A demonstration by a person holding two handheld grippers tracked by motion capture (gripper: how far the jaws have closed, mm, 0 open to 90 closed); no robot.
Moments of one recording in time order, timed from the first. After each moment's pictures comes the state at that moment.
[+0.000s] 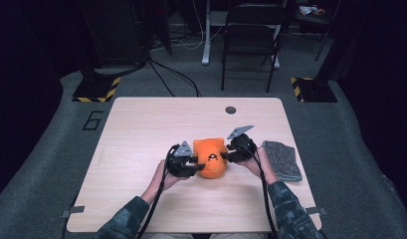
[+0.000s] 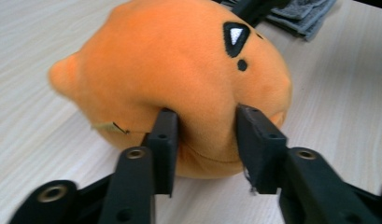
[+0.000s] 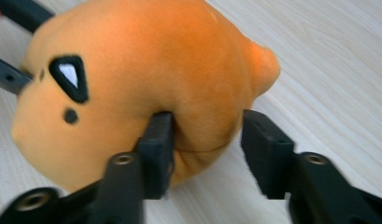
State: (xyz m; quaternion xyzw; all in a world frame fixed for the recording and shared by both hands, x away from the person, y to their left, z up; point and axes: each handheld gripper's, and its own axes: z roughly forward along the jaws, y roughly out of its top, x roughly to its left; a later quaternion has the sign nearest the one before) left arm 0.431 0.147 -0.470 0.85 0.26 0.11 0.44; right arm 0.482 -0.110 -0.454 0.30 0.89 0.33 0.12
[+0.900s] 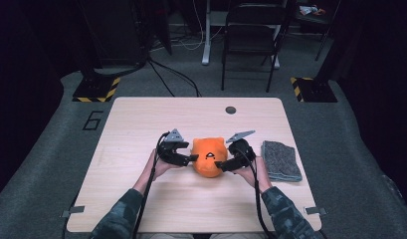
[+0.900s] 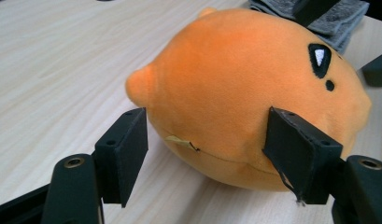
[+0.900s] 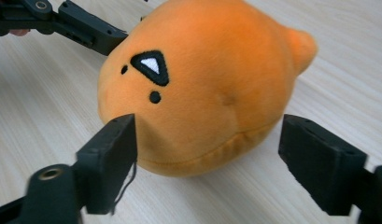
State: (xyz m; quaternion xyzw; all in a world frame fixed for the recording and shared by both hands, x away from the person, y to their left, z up) left arm 0.472 0.171 -0.472 0.85 0.27 0.09 0.45; right arm 0.445 -0.093 -0.442 0.37 0.86 0.34 0.09
